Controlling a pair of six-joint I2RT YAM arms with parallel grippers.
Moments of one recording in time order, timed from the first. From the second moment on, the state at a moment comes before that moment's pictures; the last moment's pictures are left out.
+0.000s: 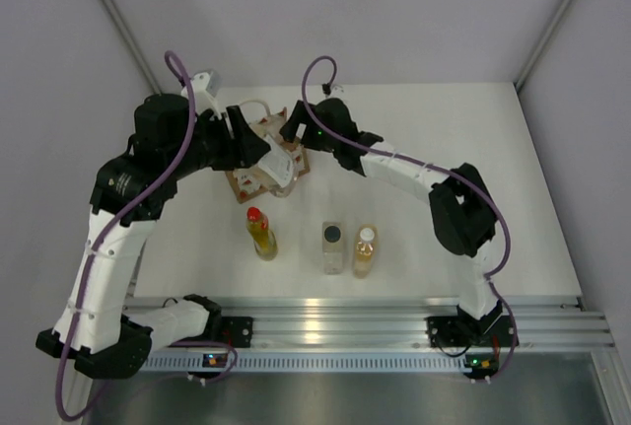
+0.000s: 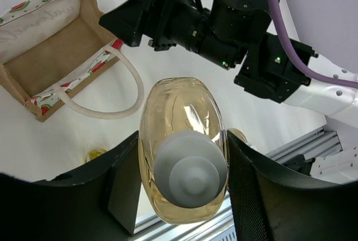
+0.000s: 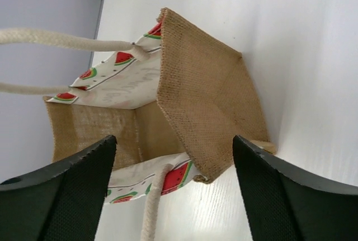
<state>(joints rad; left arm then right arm) -0.40 1.13 1.69 -0.98 0.15 -0.43 0.73 2.04 1.63 0.00 0.11 0.77</state>
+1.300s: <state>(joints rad) -1.04 1.14 1.14 -0.87 -0.60 -0.71 0.59 1.03 0.85 -0.23 0.26 0.44</state>
